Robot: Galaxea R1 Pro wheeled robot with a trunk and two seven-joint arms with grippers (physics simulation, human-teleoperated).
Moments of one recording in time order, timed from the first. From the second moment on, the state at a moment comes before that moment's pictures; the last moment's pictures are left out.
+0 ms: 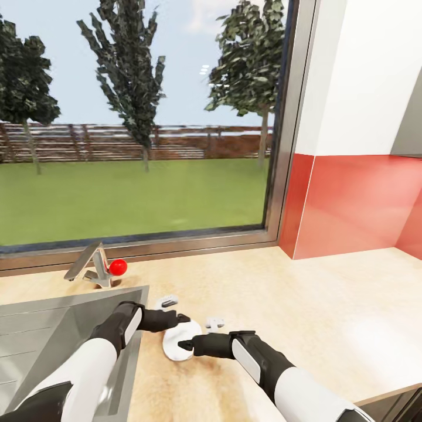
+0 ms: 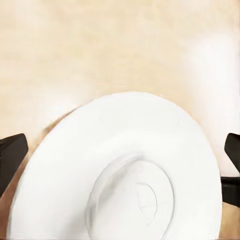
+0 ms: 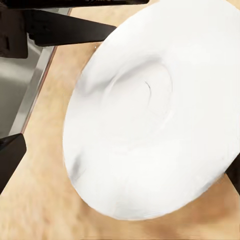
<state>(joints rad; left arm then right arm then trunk) -0.80 -0.05 0.25 -0.44 -0.15 0.71 -0.59 -0.68 0.16 0.57 -0.46 -0.63 0.40 0.42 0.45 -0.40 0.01</state>
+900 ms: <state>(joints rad) -0.80 -0.04 0.26 -0.40 -0.14 0.72 -0.65 -0.68 0.16 0.57 -0.47 -0.61 0.39 0.41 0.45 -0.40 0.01</state>
